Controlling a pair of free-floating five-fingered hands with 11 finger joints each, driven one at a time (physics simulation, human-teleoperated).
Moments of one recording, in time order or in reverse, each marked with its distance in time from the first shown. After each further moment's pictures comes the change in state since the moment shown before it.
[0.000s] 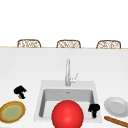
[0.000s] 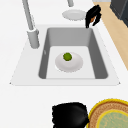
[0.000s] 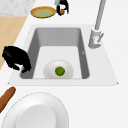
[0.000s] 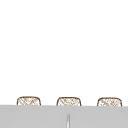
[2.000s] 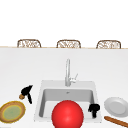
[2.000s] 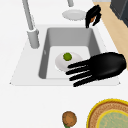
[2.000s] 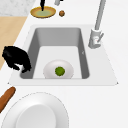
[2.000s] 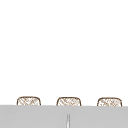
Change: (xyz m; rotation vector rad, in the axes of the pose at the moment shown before) left hand 0.134 0.014 -0.126 -0.089 0.009 0.031; right hand 0.000 0.000 0.000 0.000 0.000 0.000
